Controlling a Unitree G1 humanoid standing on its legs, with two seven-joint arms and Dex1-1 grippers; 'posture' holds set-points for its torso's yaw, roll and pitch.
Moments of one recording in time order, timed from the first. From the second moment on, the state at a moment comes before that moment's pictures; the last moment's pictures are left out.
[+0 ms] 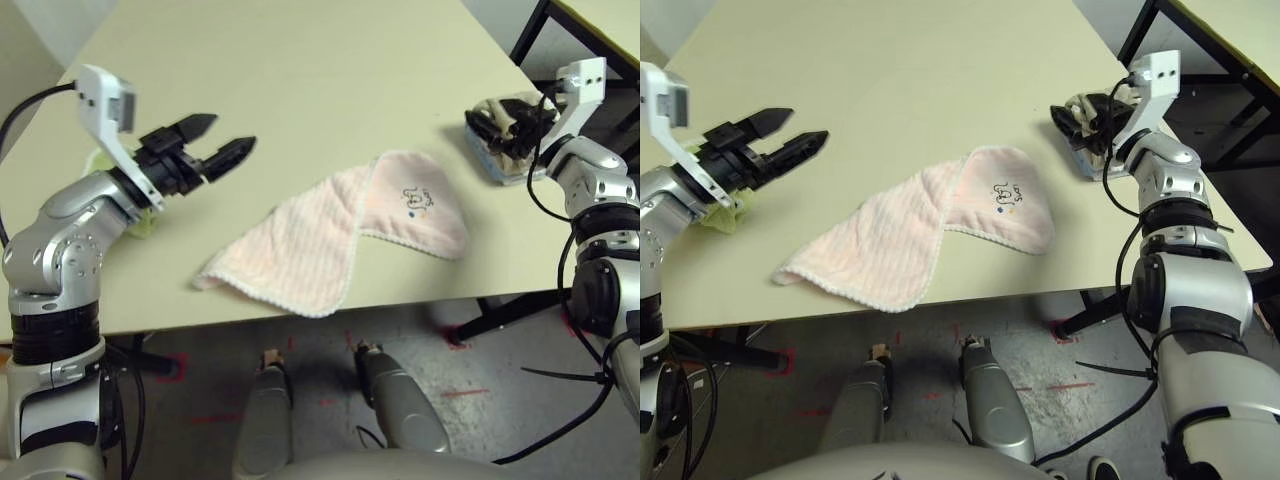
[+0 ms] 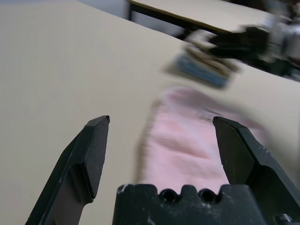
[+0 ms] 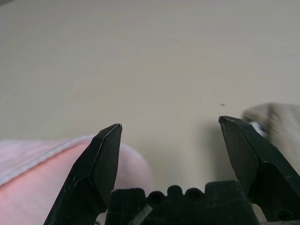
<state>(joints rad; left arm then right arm) -0.56 0.70 0.17 -0.23 -0.72 0.80 -0.70 -1.16 -0.57 -0.13 1.19 0.10 0.03 0.86</state>
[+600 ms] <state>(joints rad) -0.67 0.68 0.07 -0.34 -0.75 1.04 -0.64 -1.22 -0.48 -0.08 1.33 -0.01 0.20 0.79</state>
